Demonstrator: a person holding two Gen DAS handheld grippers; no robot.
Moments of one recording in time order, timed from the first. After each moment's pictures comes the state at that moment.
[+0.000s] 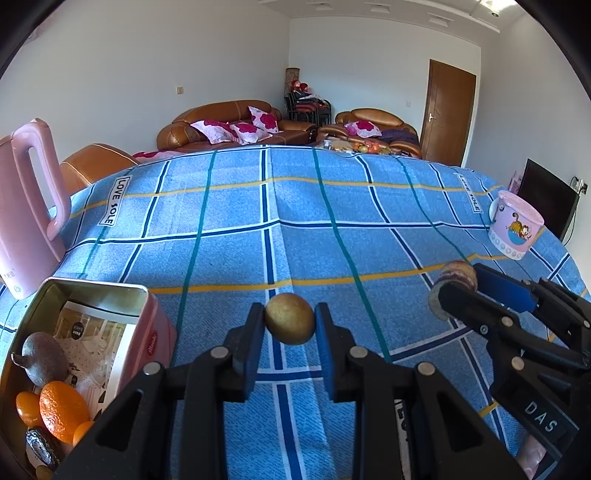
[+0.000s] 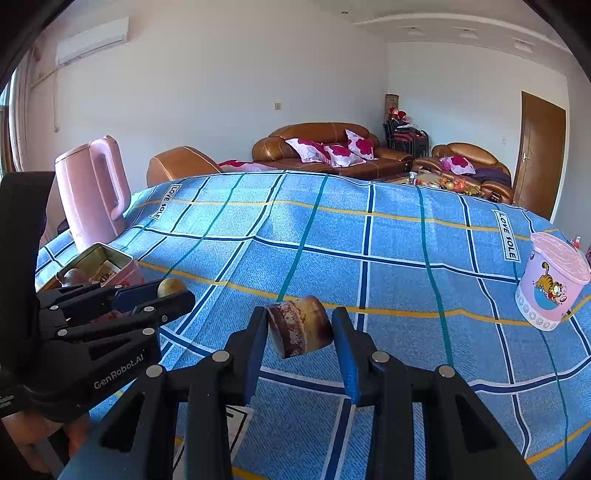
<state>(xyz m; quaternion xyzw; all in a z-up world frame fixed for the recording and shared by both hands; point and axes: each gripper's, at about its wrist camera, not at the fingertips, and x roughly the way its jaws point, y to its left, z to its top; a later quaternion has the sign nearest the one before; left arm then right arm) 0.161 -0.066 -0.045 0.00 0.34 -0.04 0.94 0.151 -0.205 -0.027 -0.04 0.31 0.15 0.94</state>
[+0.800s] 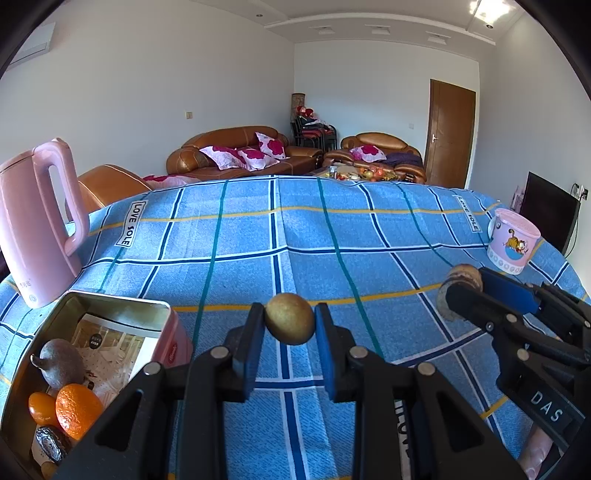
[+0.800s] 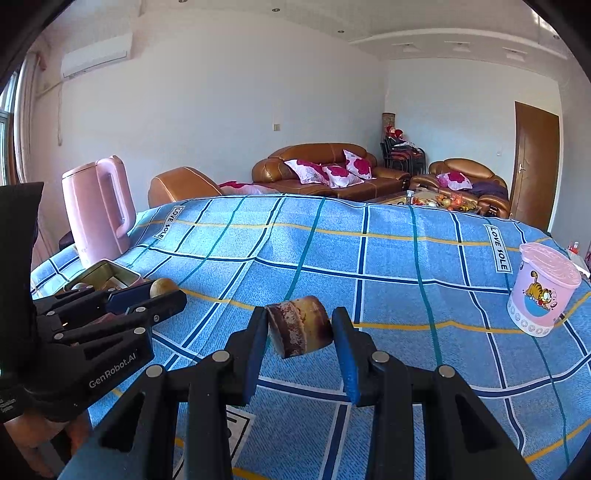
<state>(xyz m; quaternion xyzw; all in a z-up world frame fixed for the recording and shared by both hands) 0.143 -0.065 -0.032 0.00 0.29 -0.02 0.96 0.137 -0.212 -0.019 -0.03 0.26 0.15 0.95</state>
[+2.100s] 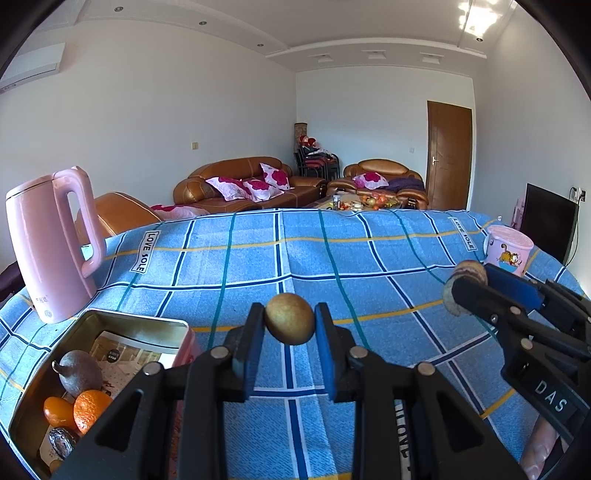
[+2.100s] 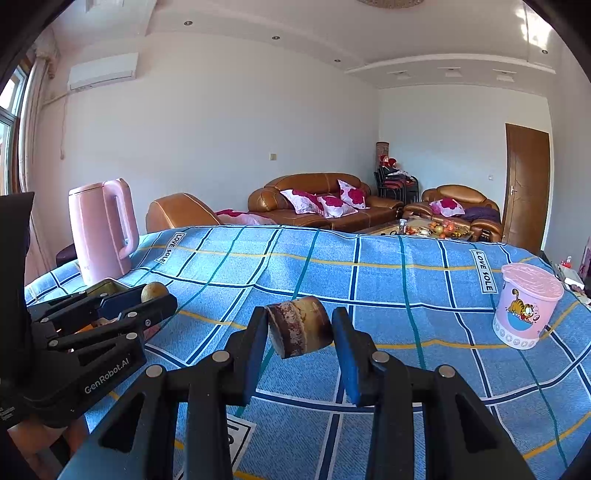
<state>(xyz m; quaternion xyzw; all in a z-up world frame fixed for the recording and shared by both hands) 0.117 -0.067 -0.022 0.01 0.22 -0.01 0.97 0.116 -0.216 -0.008 -0.03 0.20 0.14 0.97</state>
